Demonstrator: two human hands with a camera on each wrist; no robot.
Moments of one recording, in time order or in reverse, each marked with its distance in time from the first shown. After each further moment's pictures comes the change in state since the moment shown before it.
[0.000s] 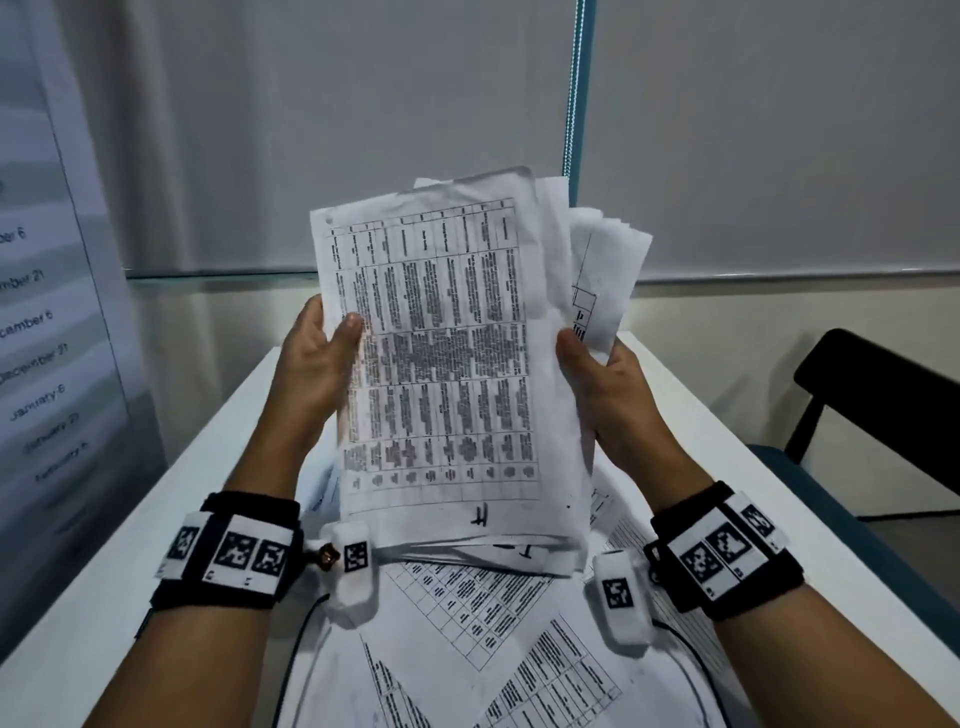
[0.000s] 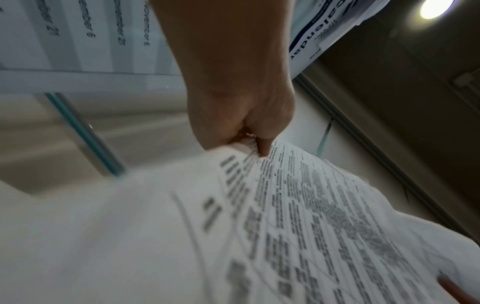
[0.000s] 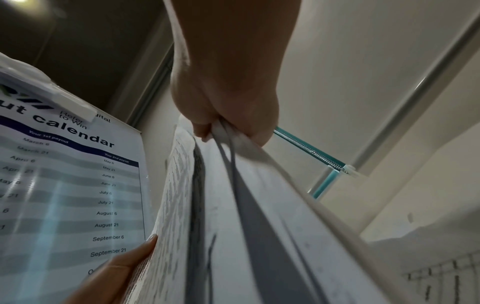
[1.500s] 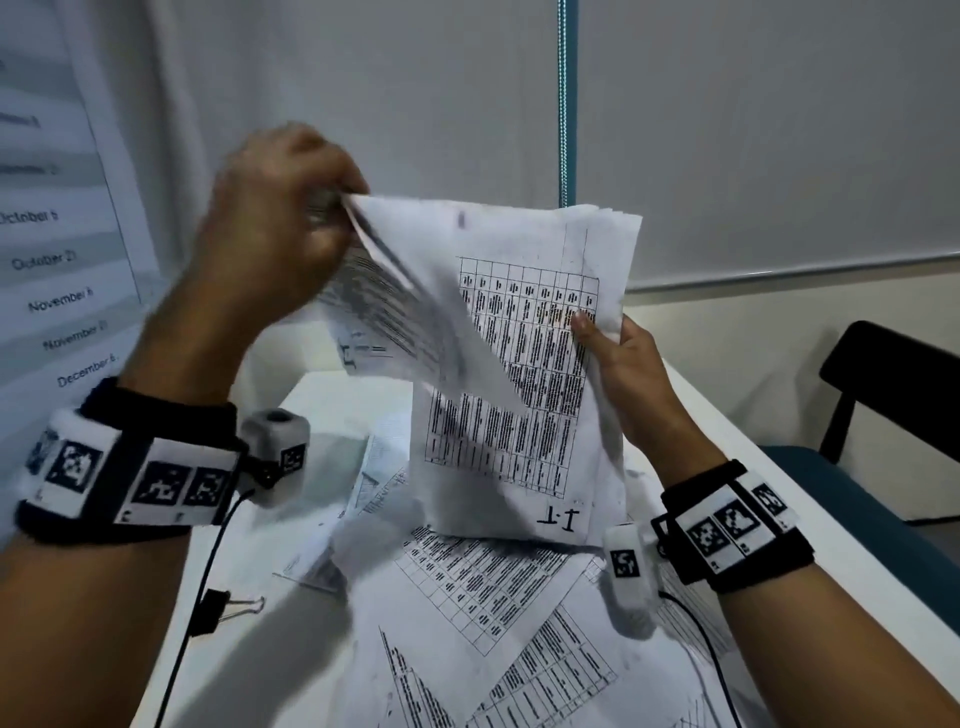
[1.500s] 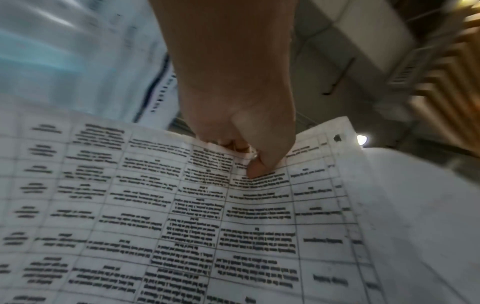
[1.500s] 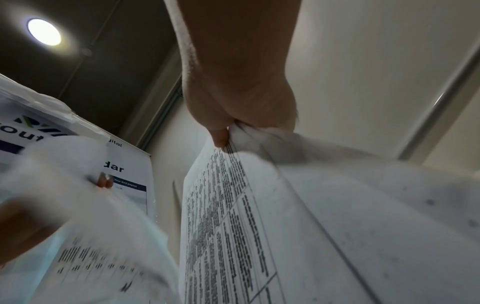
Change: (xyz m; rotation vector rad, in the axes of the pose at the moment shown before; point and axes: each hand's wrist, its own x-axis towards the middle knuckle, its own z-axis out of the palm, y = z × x) left_hand 0.013 0.175 -0.019 0.877 -0.008 0.880; right_hand 0.012 -0.032 -0.017 -0.040 0.100 -0.009
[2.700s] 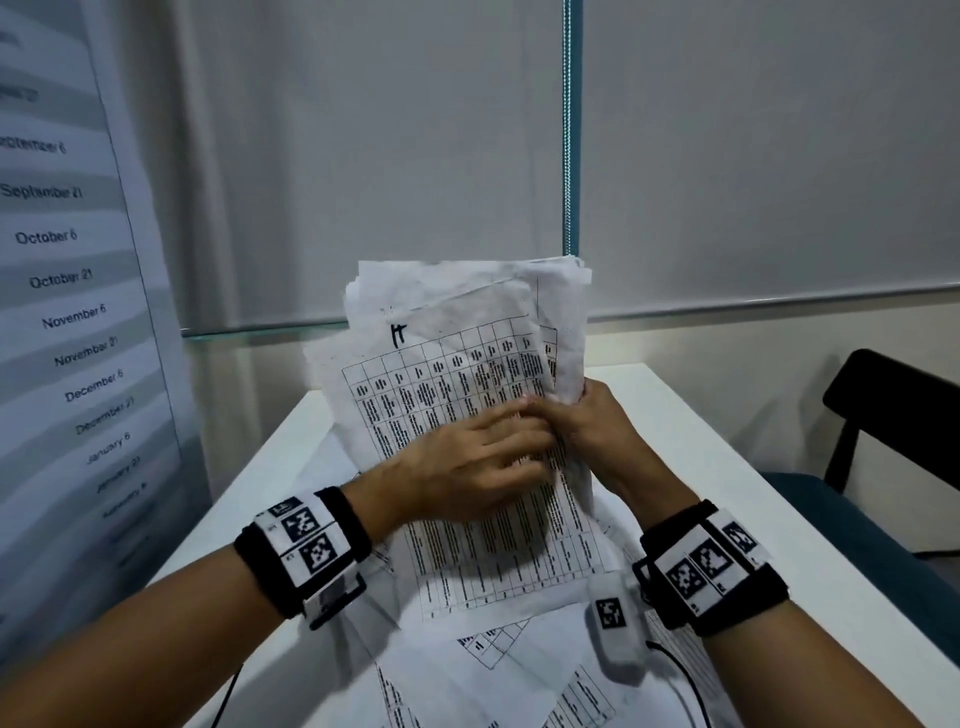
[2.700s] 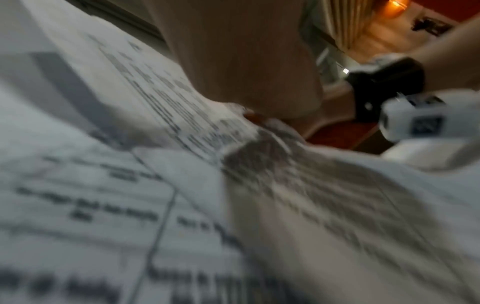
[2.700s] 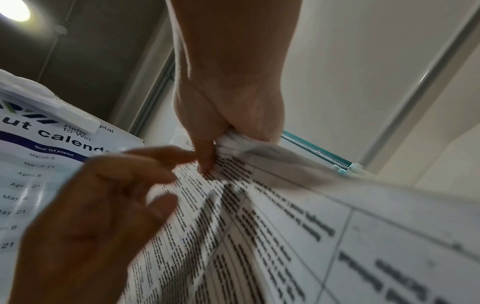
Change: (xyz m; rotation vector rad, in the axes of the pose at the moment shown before) left_hand -0.109 0.049 0.159 0.054 -0.186 0.877; right_hand -0.012 0.024 0.013 -0.022 -0.291 0.036
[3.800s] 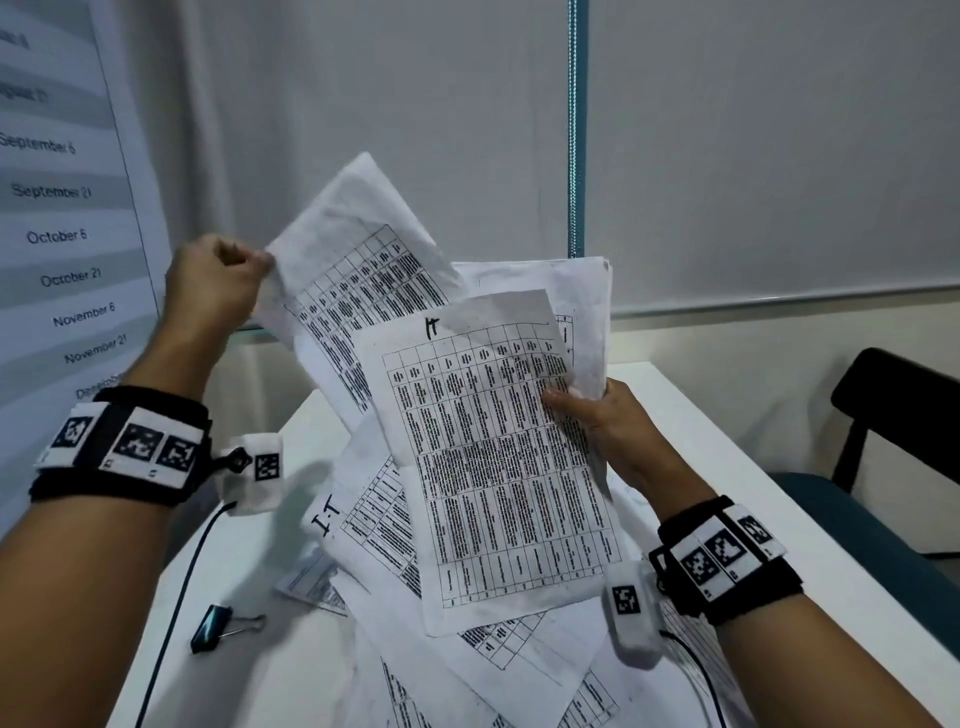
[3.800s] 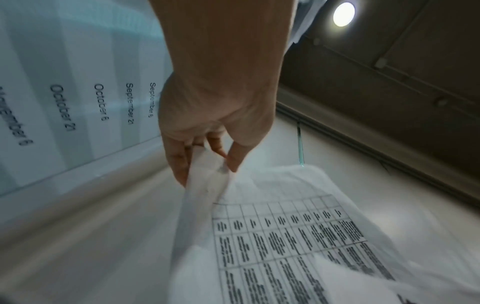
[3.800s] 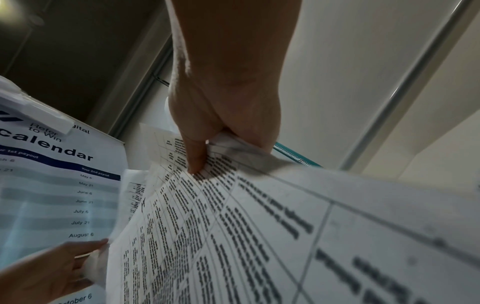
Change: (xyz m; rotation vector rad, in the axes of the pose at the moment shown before) left_hand -0.092 -0.165 -0.119 -0.339 0.440 -1.828; right_hand 0.003 0.004 -0.016 0.016 0.066 0.140
